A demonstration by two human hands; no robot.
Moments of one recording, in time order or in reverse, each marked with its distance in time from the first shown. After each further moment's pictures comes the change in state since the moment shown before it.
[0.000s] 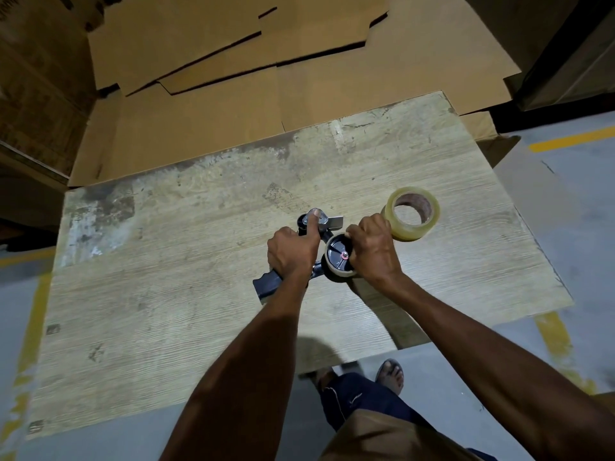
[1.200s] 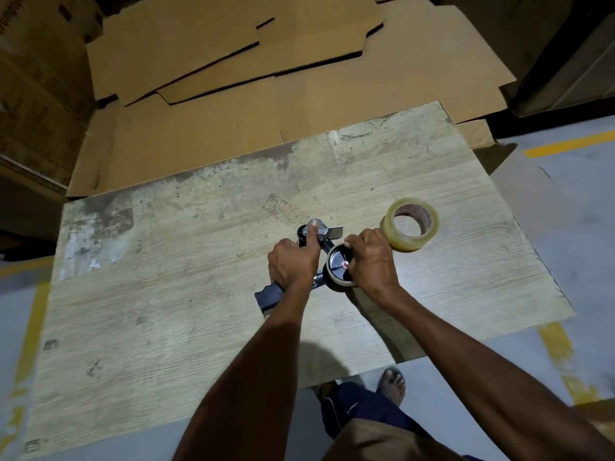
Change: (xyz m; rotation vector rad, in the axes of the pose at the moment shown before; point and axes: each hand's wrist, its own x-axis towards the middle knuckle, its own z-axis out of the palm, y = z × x) left_hand 0.001 0.003 0.002 -0.066 -0.012 -0.057; right_hand 0.002 -0.004 0.008 0.054 -0.077 0.137
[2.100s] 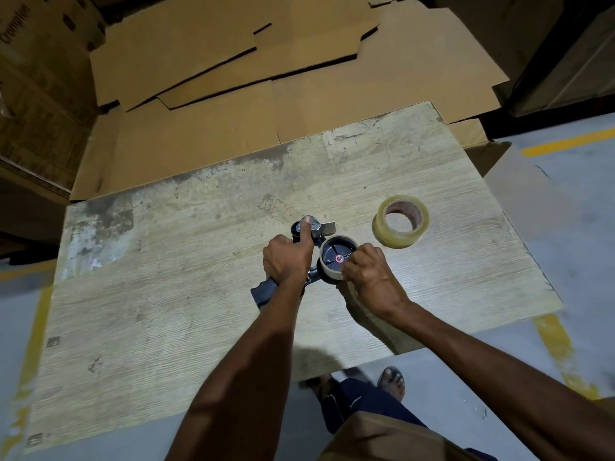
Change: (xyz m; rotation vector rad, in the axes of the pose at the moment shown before) left_hand -0.004 0.005 -0.004 -0.006 0.018 0.024; right_hand -0.039 0.011 -0.025 -0.024 -0.079 -0.362
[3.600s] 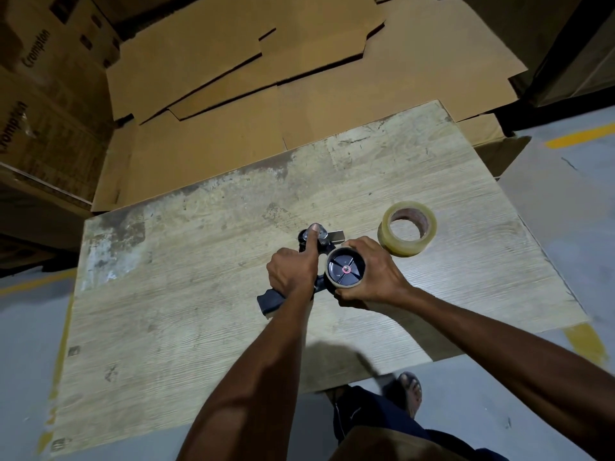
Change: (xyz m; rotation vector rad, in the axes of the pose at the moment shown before) left_hand -0.009 0.016 -0.001 0.094 0.011 -0.116; right_hand 0.026 0.035 0.010 0.406 -0.081 0.238
